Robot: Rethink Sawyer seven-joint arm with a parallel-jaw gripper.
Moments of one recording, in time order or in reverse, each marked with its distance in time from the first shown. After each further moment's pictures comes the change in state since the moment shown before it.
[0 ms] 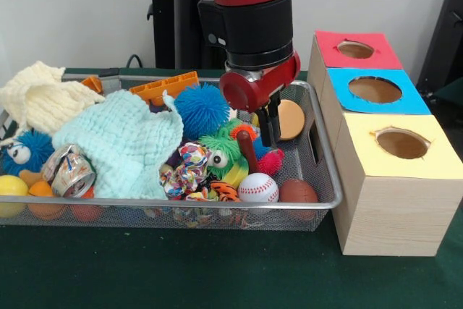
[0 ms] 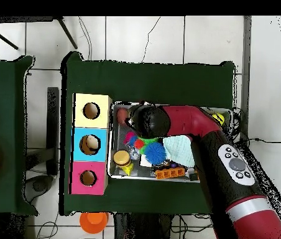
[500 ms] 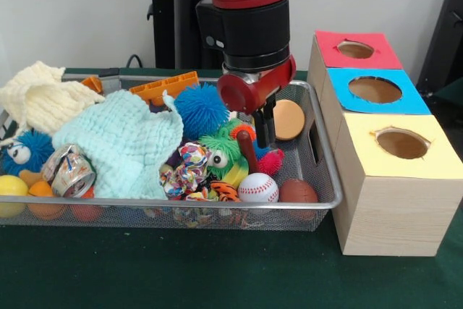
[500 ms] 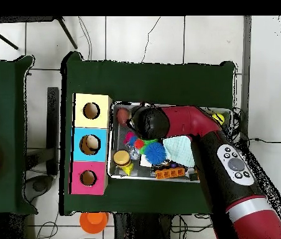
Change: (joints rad) arm 0.000 0.001 0.000 0.000 -0.040 0.000 0.000
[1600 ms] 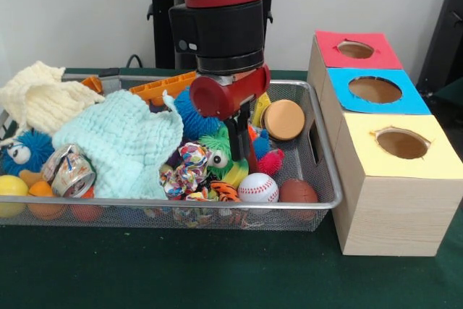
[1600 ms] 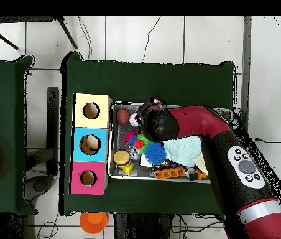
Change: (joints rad) arm -0.064 0.001 0.050 -0.008 -0.126 -0.086 0.000
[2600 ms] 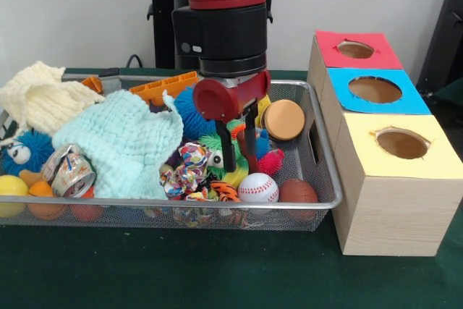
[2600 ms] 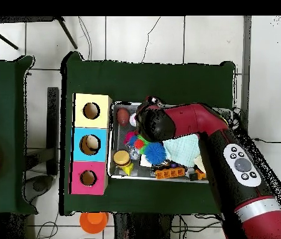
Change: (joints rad) arm 0.011 0.000 0.009 -0.011 -0.064 -0.003 0.000
